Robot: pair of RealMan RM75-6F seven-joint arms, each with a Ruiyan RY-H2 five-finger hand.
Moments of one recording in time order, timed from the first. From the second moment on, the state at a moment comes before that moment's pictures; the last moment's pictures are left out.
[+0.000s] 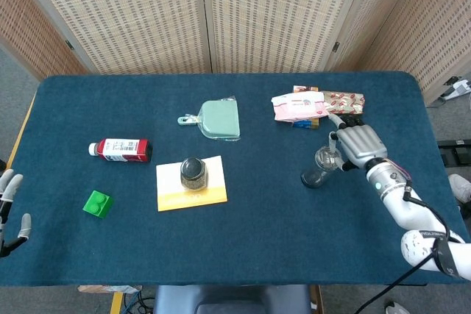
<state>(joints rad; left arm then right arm) -0.04 -1.07 -0.06 -1.57 1.59 1.66 -0.06 0.94 -0.86 0.05 -1.88 -0.63 0.76 -0.43</state>
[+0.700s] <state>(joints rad) -0.04 -1.08 -0.07 -1.56 1.59 1.66 -0.04 0.85 -0.71 0.12 -1.98 -0.76 0.79 -0.24</state>
